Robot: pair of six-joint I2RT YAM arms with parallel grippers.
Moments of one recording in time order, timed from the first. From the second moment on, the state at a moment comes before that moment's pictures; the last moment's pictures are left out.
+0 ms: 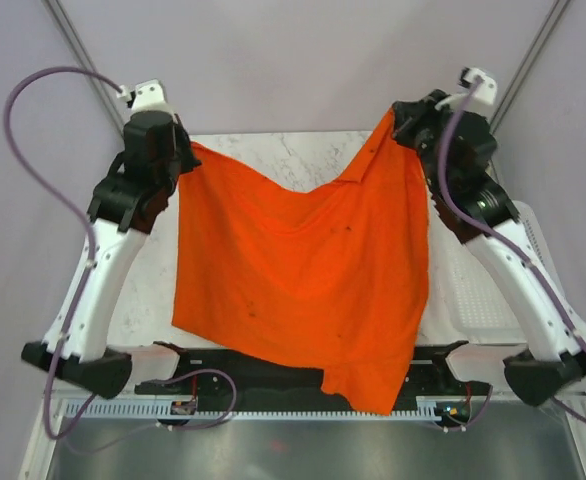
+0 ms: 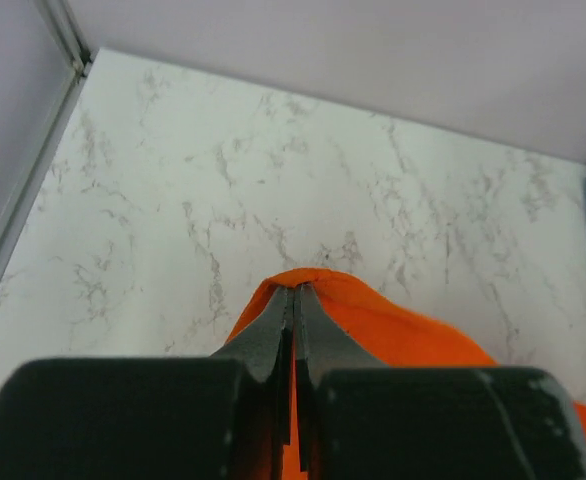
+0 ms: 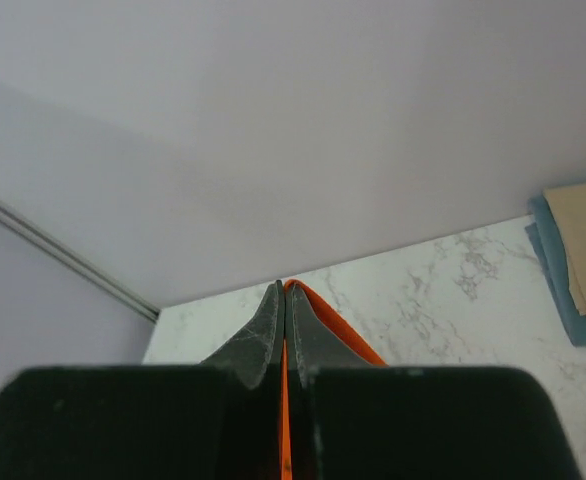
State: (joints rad) left arm -0.39 1.21 1.68 -0.75 -0.47 -0.34; right arm 0.45 1.21 1.54 -0.22 0.37 0.52
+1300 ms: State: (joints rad) left arm -0.06 0.86 0.75 -0.64 -0.10 -0.53; right arm 0.23 0.75 0.62 -0.45 -0.03 0.73
